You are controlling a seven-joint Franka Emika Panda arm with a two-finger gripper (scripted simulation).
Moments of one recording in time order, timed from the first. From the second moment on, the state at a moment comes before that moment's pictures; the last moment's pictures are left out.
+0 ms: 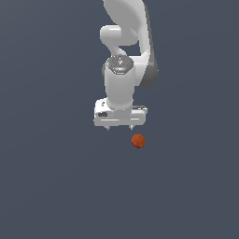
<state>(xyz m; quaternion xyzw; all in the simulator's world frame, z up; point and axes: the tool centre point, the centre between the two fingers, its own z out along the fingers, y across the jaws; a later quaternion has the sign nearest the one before) 0.002 0.000 0.170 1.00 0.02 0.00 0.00</state>
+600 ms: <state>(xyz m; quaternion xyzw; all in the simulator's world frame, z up) 0.005 -0.009 0.164 1.00 0.02 0.00 0.02</state>
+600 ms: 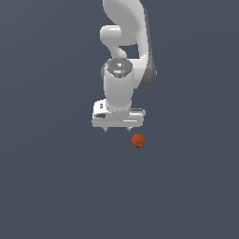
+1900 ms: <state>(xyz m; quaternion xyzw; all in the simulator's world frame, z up) 0.002 0.037 0.132 0.97 0.24 -0.01 0.01</state>
